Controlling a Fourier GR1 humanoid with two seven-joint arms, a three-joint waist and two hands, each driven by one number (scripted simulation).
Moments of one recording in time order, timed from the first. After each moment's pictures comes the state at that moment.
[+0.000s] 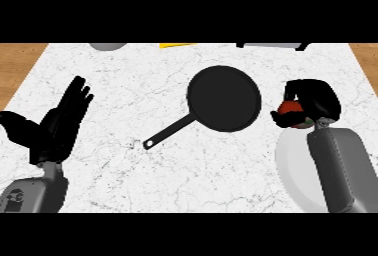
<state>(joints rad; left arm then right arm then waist) -0.18 0.21 0.04 -1.58 0.15 0.08 0.24 -0.53 -0.20 -0.18 -1.10 1.31 0.12 0.04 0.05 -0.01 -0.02</state>
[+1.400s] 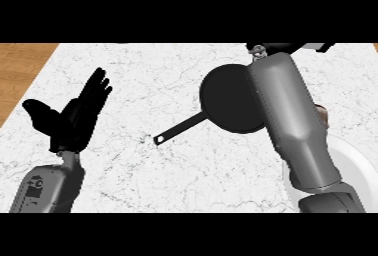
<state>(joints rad) -0.27 0.17 -0.02 -1.54 0.13 0.07 0.24 -1.11 -0.01 -0.18 -0.88 1.82 0.02 1.24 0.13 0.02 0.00</state>
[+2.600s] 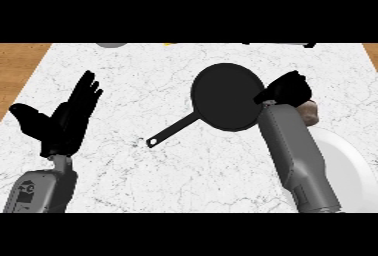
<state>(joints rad) -0.23 0.19 0.02 -1.56 0.13 0.08 0.24 -0.82 -0.01 -0.25 -0.72 1.53 -0.40 1.17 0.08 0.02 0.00</state>
